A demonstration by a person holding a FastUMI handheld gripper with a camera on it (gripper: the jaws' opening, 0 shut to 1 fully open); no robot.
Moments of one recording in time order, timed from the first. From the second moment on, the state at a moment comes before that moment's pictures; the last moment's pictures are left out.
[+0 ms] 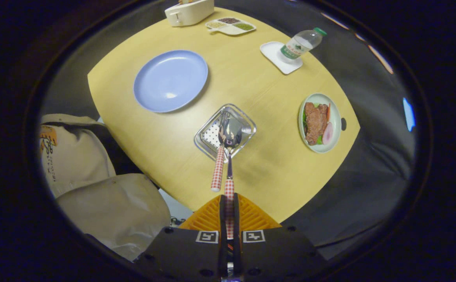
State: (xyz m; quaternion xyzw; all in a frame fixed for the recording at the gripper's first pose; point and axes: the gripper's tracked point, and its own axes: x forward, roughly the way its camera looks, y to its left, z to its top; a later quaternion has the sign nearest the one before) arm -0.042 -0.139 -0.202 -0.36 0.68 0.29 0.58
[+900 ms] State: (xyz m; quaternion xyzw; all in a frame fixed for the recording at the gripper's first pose) arm -0.022 -0.119 -0.247 -0.39 0.74 0.28 0.48
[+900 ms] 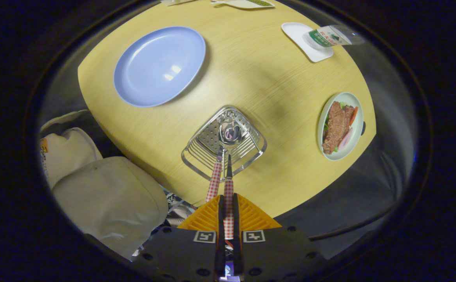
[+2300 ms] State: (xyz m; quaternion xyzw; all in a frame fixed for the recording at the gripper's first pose) arm -0.029 -0.003 -0.125 -0.06 0.37 0.20 0.91
